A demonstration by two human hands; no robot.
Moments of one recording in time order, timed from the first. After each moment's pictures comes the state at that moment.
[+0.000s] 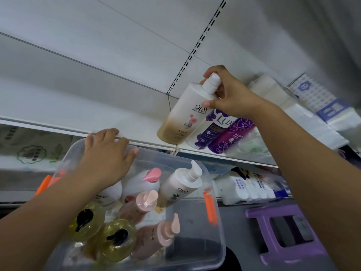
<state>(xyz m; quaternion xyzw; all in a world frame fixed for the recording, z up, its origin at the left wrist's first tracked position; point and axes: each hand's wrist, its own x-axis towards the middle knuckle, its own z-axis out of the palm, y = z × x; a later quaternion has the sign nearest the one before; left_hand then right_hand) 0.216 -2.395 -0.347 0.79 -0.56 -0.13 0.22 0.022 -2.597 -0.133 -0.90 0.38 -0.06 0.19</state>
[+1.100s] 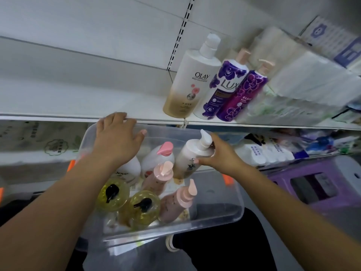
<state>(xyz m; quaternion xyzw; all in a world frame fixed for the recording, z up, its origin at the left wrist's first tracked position) 0.218 -2.389 -0.347 0.78 -0.58 -0.10 0.20 -0.070 -2.469 -0.315 -0.77 0.57 -0.07 0.29</state>
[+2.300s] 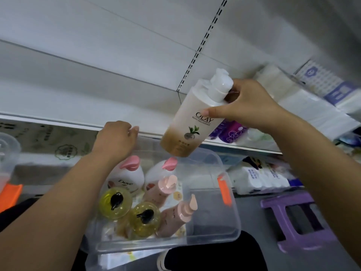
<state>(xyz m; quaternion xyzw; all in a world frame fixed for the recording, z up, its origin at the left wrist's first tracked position) 0.257 -2.387 -0.339 0.79 -0.51 -0.15 0.32 0.023 -2.471 -0.117 -0.85 0.45 -0.15 0.22</state>
